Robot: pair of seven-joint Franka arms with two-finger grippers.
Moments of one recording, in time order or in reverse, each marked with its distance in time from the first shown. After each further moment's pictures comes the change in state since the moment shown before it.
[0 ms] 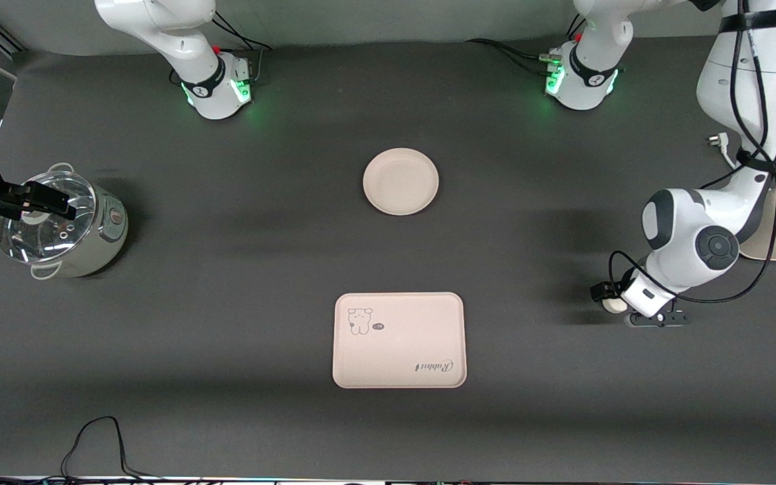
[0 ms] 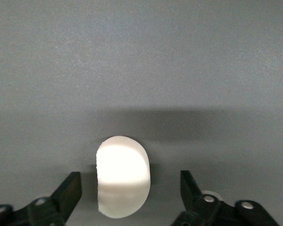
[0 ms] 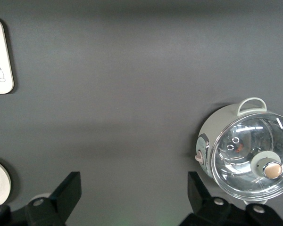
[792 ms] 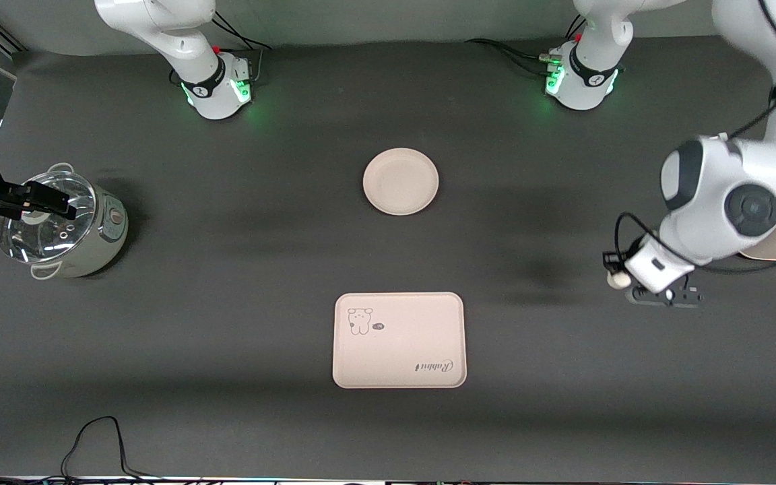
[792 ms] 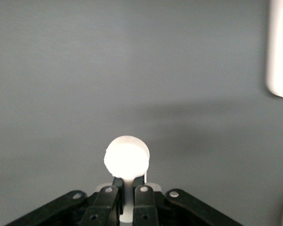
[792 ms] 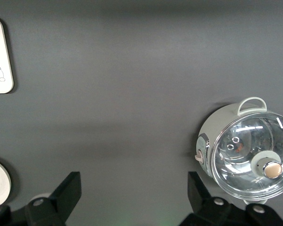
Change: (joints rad) left arm -0.015 -0.394 -0.150 0.053 -0.129 -0.525 0.007; right arm 0.000 0.000 0.000 -0.001 0.000 -0.001 0.000
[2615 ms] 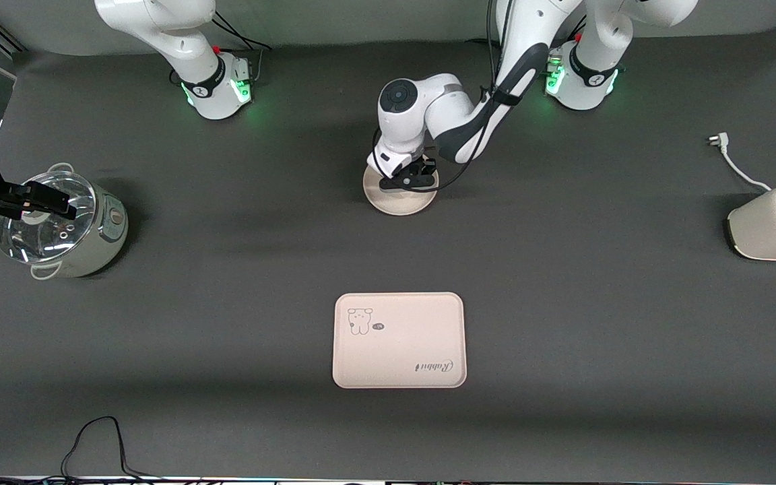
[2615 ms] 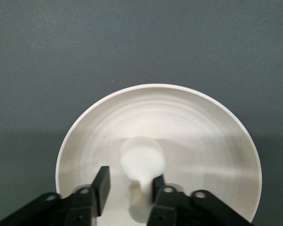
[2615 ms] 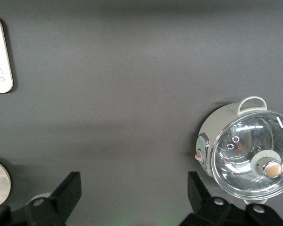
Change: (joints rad) left arm -0.724 0.335 -0.105 -0.098 0.347 0.393 -1.168; right arm -0.001 0.000 0.000 -0.002 0.000 -0.001 0.000
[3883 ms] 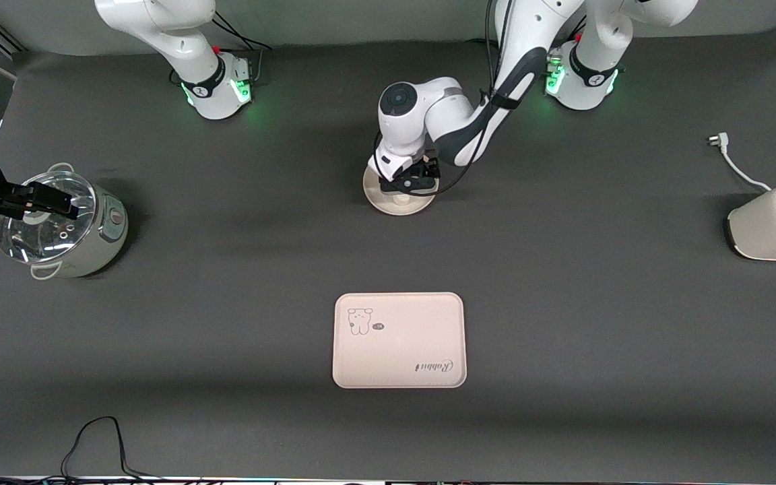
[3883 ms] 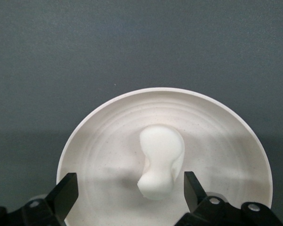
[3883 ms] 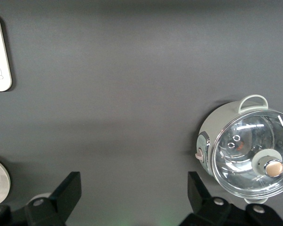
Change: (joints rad) left arm 0.000 0.015 0.005 0.004 0.024 0.001 -0.010; right arm 0.000 0.000 0.000 -0.008 0.000 0.000 0.000
